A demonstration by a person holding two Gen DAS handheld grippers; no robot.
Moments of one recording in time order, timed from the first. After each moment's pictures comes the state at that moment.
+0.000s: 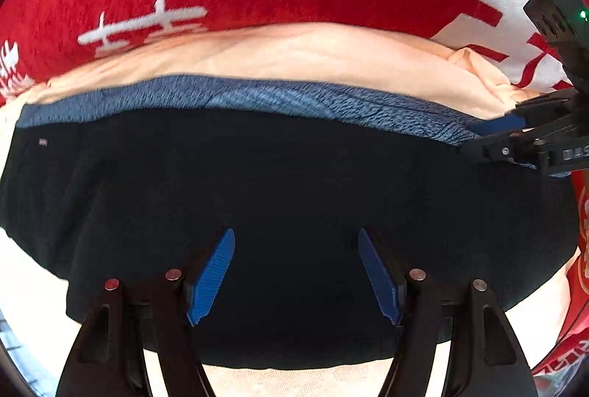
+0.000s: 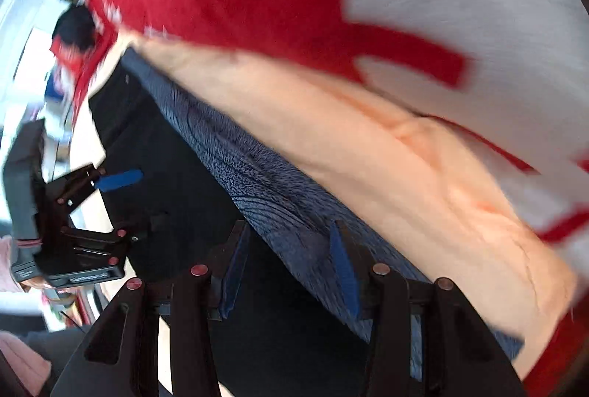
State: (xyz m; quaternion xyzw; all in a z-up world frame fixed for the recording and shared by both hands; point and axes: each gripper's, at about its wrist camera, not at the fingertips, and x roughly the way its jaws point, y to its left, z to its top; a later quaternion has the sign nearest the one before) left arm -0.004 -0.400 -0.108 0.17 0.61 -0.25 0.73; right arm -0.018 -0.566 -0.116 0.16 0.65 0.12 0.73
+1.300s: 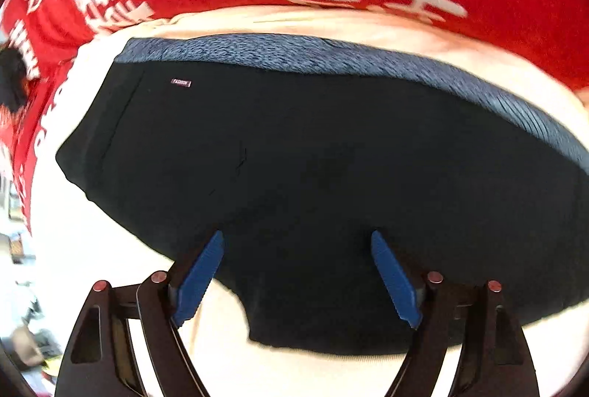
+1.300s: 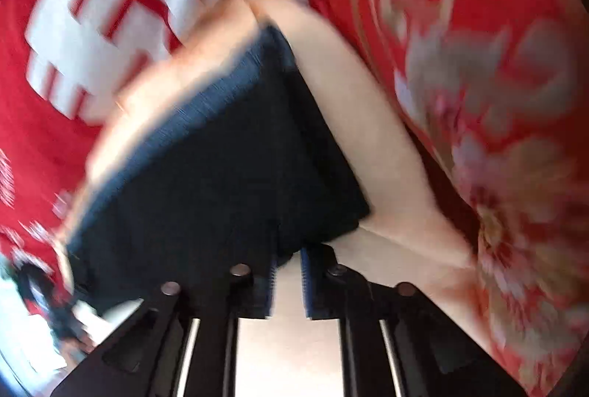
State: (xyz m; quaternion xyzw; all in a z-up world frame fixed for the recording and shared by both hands) left arm 0.069 -0.270 -0.108 0.20 0.62 -0.11 0.75; right arm -0.292 -0.620 -0.095 0.45 0.50 -0.28 0.68
